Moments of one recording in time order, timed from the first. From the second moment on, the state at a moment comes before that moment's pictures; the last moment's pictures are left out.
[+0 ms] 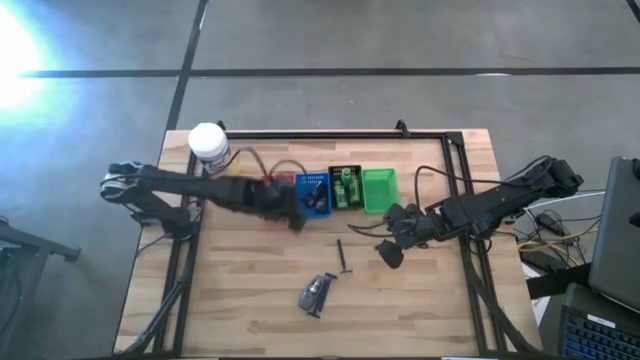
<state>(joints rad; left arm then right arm) -0.04 1.43 1.11 -0.68 -0.24 -0.94 0.33 1.26 0.96 -0.73 0.23 0.98</state>
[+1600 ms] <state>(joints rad) -0.17 1.69 1.50 -1.23 -0.44 -1.14 0.34 1.26 0.93 -0.73 0.23 0.95</state>
